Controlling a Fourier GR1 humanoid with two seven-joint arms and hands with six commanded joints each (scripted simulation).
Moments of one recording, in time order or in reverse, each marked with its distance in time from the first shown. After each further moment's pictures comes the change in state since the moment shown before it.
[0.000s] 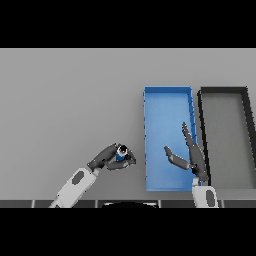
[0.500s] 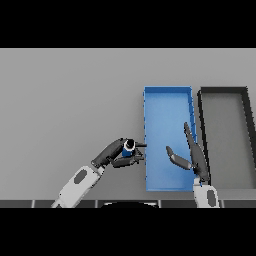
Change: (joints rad) left arm -0.035 -0.037 -0.003 -0.178 0.035 0.045 0.044; right arm -0.003 -0.011 -0.012 0.019 0.005 -0.003 -0.023
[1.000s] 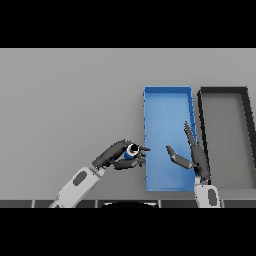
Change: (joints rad) left arm -0.010 0.017 -0.029 -0.082 -0.023 -0.001 0.128; right arm -0.007 -0.008 -0.005 -0.007 -0.014 0.011 -0.004
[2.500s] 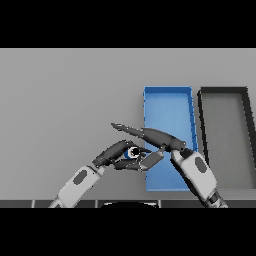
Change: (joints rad) left arm -0.014 -0.005 0.012 0.011 -0.031 -0.059 -0.016; right arm -0.588 -0.093 0.253 -0.108 -0.519 0.478 0.433
